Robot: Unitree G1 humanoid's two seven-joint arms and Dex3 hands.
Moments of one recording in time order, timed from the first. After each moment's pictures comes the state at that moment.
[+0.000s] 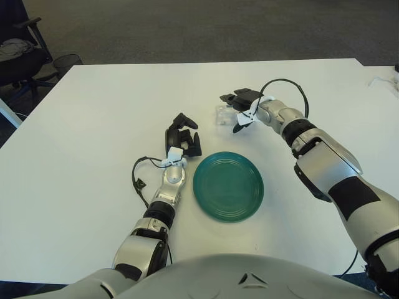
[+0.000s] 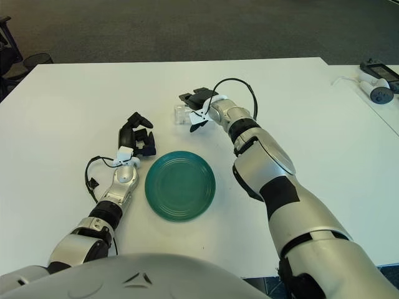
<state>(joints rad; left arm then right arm) -0.29 -0.12 -0.04 0.78 0.19 -0.64 0.38 -1.09 -0.18 0.68 1.33 -0.84 -0.36 0.03</state>
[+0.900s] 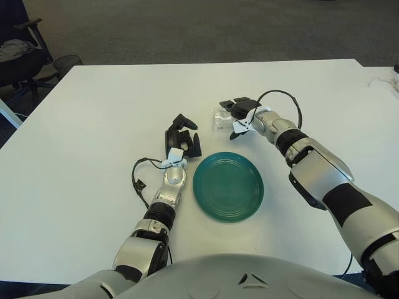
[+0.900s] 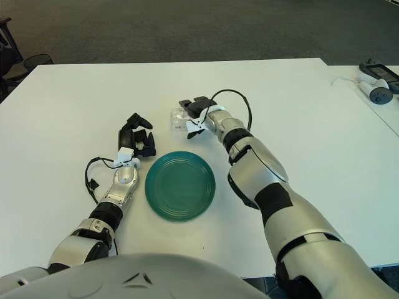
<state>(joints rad) -0.28 -0.12 -0.04 0.78 0.21 -0.63 0.43 -1.02 -0.14 0.70 1.34 -0.84 -0.30 -0.03</state>
